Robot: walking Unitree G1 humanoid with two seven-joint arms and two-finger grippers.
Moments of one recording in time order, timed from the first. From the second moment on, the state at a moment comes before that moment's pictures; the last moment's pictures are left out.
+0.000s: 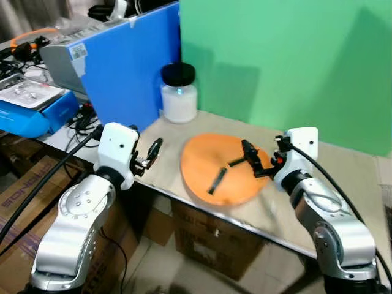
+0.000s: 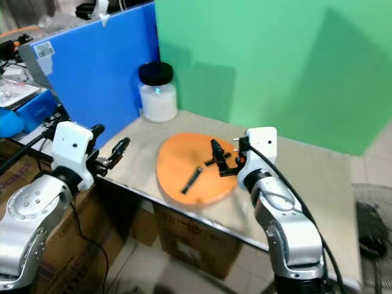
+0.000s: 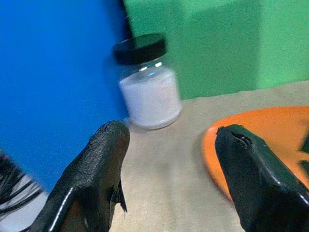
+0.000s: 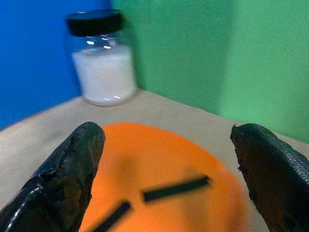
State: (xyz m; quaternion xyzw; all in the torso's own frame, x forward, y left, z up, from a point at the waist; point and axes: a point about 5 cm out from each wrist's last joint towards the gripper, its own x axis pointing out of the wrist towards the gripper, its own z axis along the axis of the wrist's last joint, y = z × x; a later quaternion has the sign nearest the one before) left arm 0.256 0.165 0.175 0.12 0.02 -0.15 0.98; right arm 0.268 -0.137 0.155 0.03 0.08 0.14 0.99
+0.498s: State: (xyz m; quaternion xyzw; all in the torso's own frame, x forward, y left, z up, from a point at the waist) left arm 0.255 0.164 0.168 0.12 0.04 -0.19 0.97; right arm 0.285 -0.150 0.151 0.07 0.13 0.10 0.98
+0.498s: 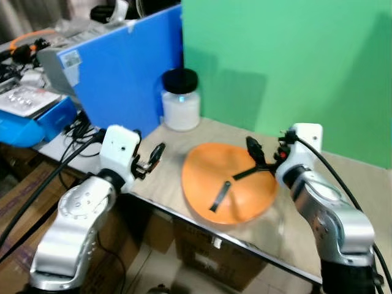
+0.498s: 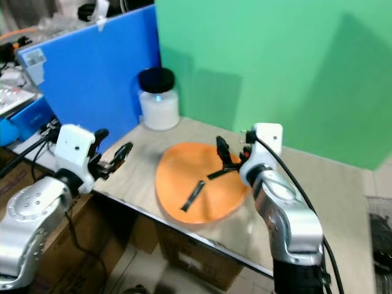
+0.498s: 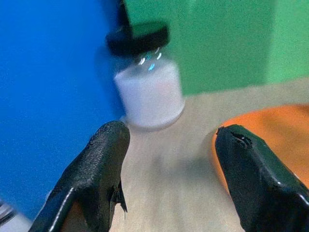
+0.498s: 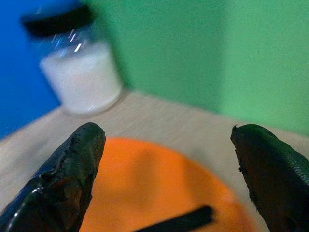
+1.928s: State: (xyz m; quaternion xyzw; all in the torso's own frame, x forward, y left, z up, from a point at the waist) left arm 0.303 0.107 0.063 0.17 0.12 -0.45 0.87; right arm 0.305 -0.216 0.115 0.14 0.28 0.10 0.94
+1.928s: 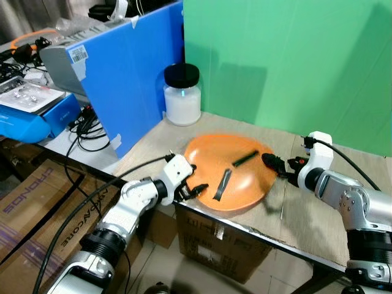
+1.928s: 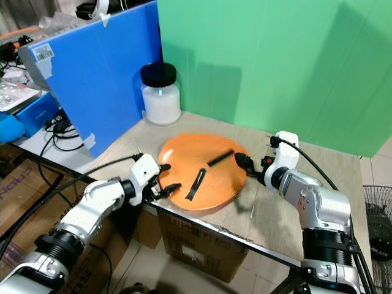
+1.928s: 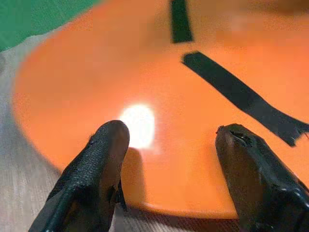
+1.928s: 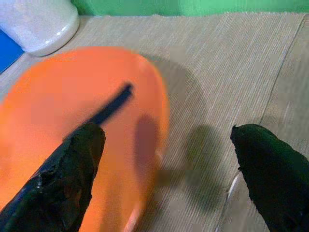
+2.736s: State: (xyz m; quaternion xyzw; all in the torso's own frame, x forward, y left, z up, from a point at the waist) left arm 0.299 0.106 0.051 0.17 0.10 -0.45 0.87; right arm 0.300 -0.178 0.083 0.25 0.30 0.23 0.89
